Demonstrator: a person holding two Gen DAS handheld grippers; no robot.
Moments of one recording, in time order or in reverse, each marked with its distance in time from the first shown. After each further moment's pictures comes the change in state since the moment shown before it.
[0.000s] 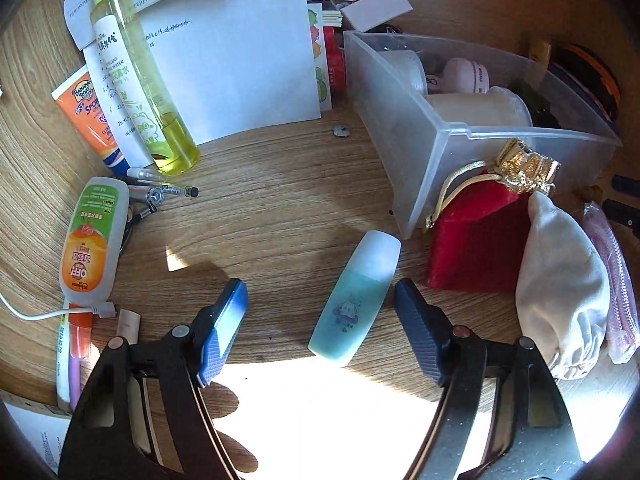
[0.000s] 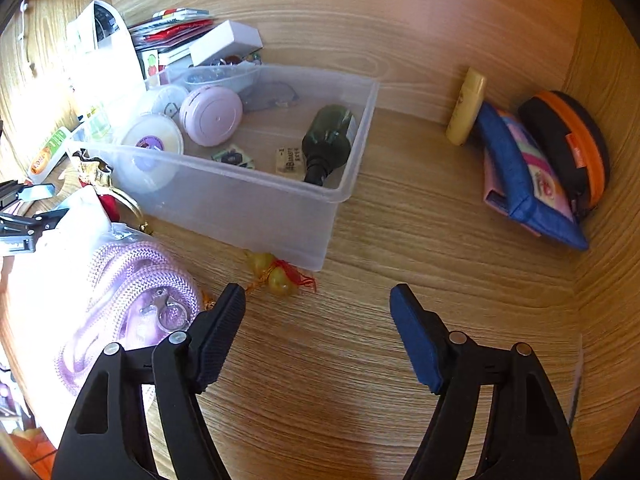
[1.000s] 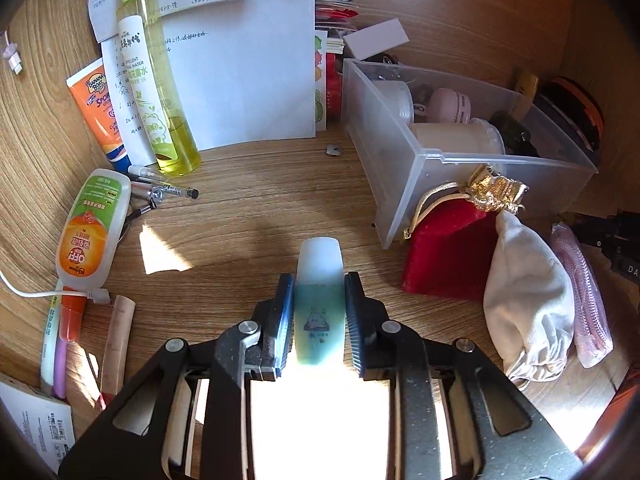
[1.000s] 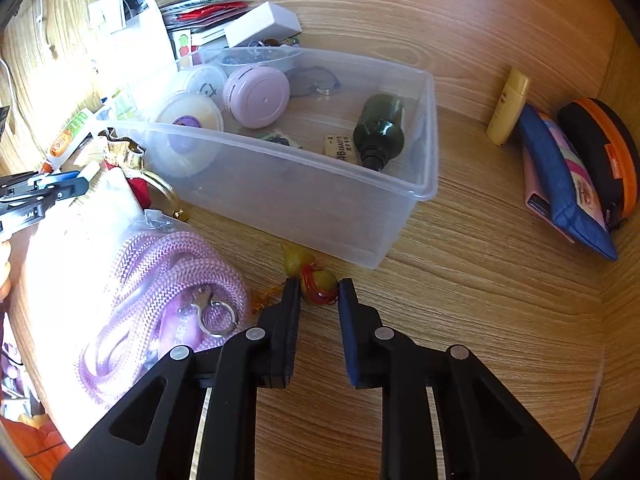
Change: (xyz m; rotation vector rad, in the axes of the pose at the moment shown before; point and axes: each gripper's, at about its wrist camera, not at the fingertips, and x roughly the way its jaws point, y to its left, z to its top) left arm -0.026 0.012 -0.013 -0.069 -0.078 -0.069; right arm 0.000 0.022 -0.002 -0.041 0.017 0.062
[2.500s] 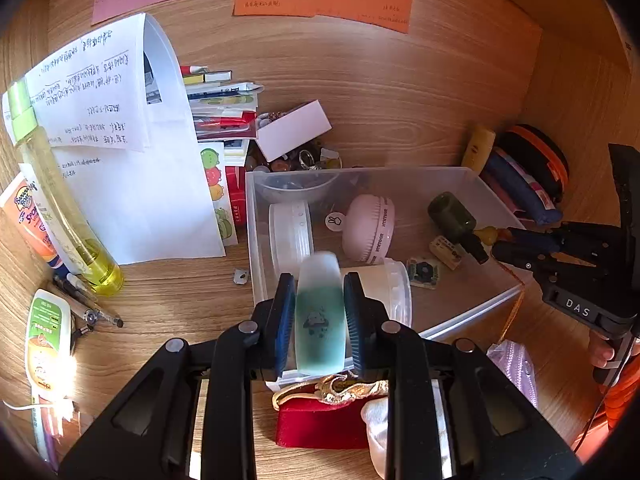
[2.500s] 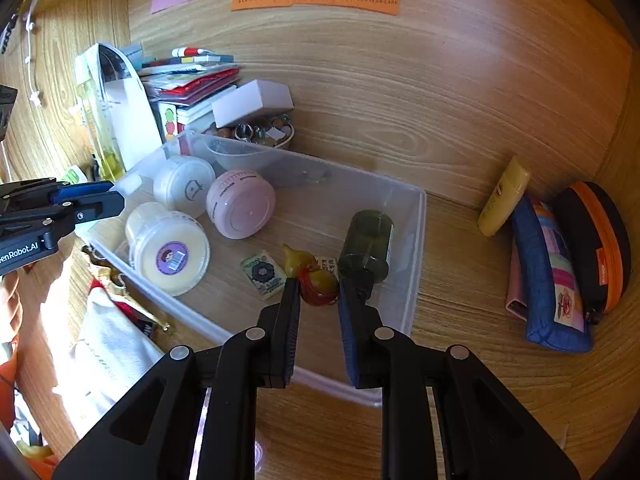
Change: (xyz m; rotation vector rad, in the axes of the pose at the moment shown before) left arm 0.006 -0.066 0.097 0.040 -0.114 -0.143; right arm -0.001 -0.003 0.079 -0.025 -0.107 -0.036
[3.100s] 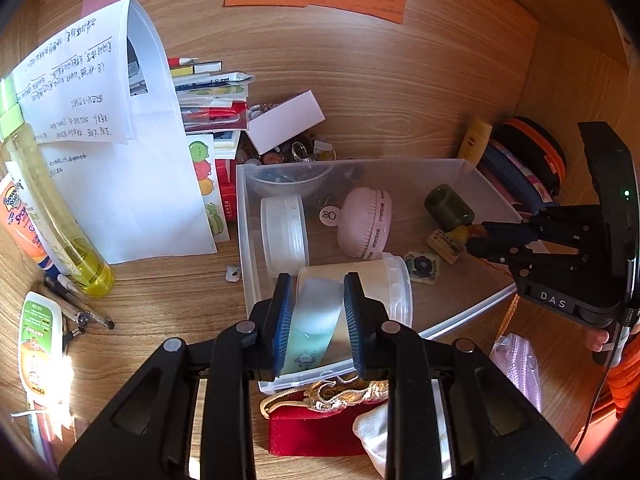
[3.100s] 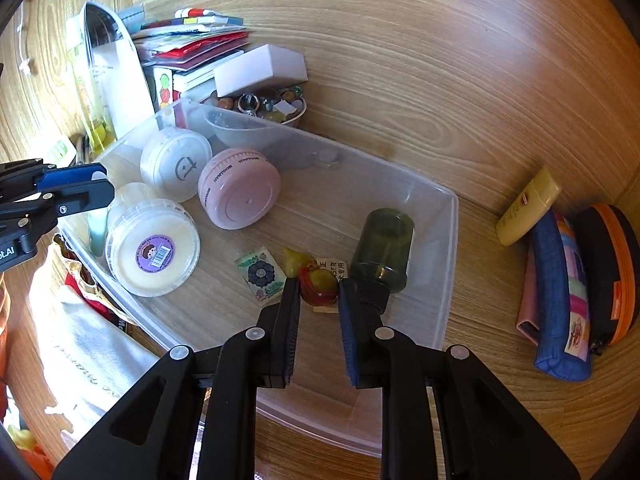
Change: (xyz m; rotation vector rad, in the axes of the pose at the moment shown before) left arm 0.008 0.000 -0.002 0.017 0.020 -0.025; right arm 0.028 0.011 0.015 -0.085 0.100 -0.010
